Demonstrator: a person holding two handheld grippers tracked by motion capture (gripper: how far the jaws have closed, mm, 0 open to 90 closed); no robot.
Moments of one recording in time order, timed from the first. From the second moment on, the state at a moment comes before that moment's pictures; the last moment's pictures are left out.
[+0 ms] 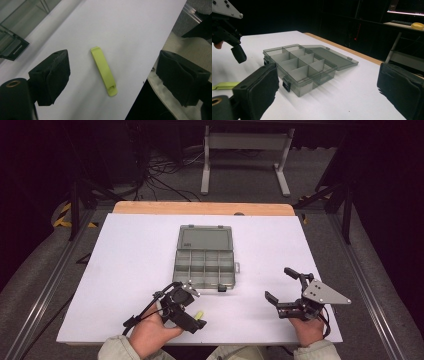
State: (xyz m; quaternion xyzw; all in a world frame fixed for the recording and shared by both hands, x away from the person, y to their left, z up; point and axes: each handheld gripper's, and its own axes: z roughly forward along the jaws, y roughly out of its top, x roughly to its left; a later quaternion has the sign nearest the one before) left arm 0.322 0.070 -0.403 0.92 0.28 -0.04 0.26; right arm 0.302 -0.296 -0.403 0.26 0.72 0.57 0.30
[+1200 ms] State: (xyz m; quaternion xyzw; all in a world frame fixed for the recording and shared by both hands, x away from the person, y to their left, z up) left arm 0.321 0.059 -0.428 0.93 0.28 -0.03 0.23; right arm 0.302 -0.295 -0.402 0.25 0.73 0.56 0.30
